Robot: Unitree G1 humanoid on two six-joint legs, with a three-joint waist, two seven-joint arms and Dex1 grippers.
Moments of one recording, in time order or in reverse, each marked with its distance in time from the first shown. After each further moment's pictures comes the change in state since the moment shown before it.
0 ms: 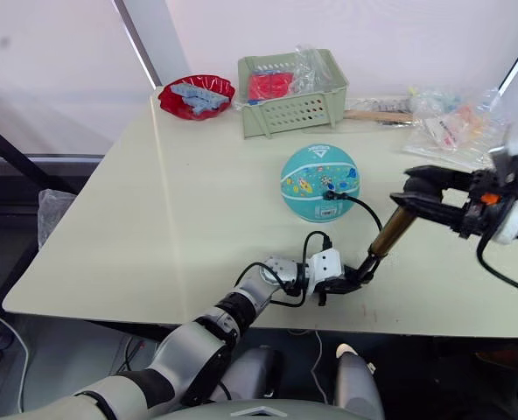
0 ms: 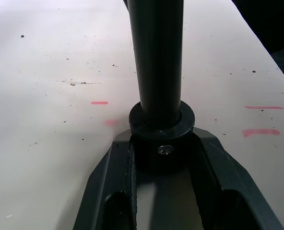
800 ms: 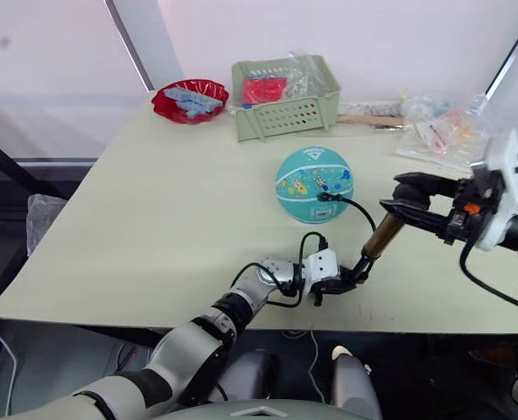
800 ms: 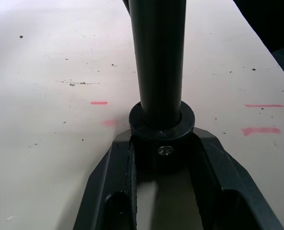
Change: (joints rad) left arm 0.007 0.019 0.000 0.006 0.002 0.003 0.005; right arm 0.134 0.118 0.194 -0.058 -0.194 -0.161 -0.017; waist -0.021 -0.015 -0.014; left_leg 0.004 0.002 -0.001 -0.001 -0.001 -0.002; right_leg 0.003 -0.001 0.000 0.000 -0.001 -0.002
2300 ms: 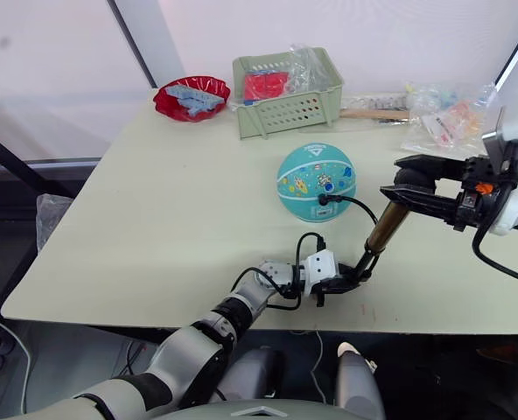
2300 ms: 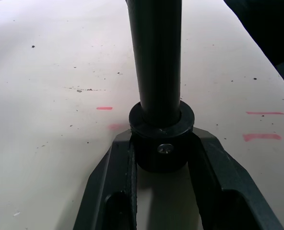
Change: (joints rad) left arm 0.024 -0.007 0.014 0.003 -0.033 -0.089 0.008; right arm -0.200 -0.136 -0.137 0.016 0.204 0.198 -0.010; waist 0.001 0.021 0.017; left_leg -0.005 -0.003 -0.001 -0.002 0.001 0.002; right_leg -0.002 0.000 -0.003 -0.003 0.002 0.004
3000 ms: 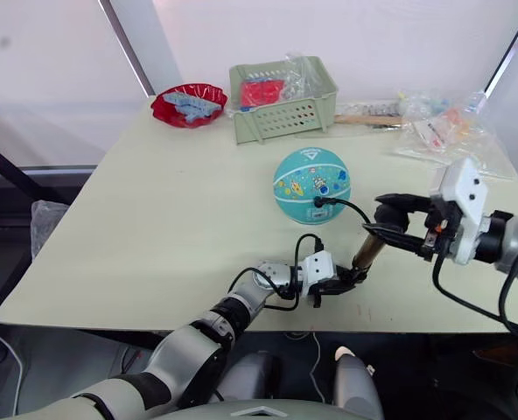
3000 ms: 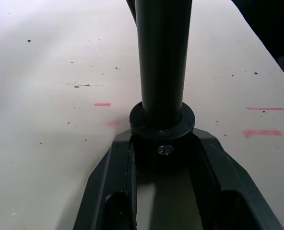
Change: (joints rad) left arm -0.002 0.011 -0.002 0.017 0.010 0.024 0.006; right arm 0.225 0.117 0.236 -0.063 -0.313 -0.280 0.016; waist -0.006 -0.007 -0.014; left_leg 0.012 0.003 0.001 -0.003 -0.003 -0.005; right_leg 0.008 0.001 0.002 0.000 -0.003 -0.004
